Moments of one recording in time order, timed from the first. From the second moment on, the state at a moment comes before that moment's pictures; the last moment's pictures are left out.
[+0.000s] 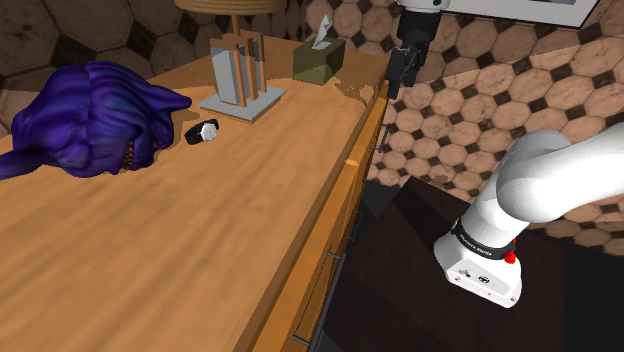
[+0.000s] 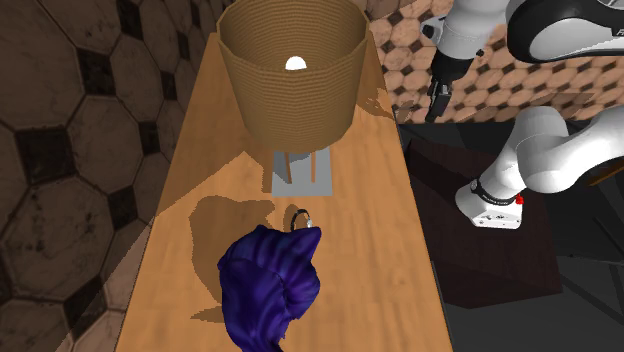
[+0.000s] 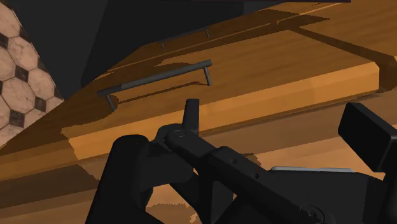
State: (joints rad) arm -0.02 -0.76 0.03 -2.42 0.01 1.62 0.01
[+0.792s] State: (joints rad) arm -0.01 -0.61 0.27 -2.30 0.17 1.69 0.44
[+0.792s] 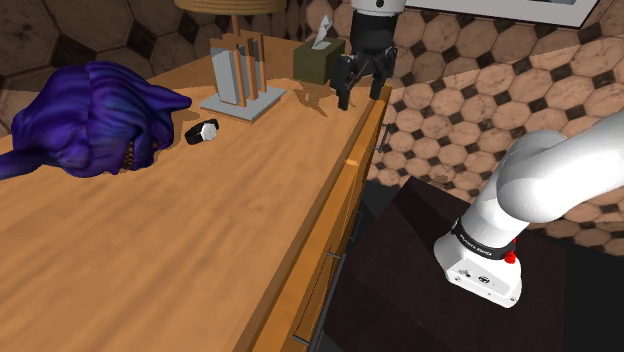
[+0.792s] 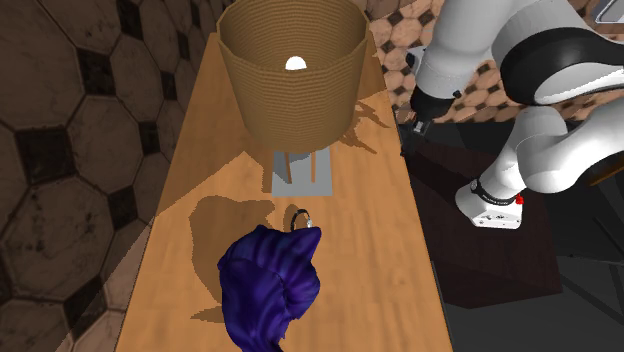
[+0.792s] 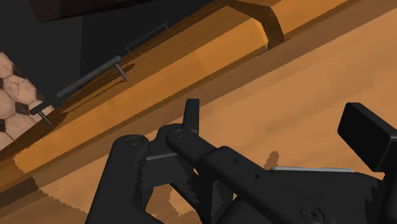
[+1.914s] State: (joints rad) arm -0.05 0.00 0.62 -1.71 0.01 1.75 1.22
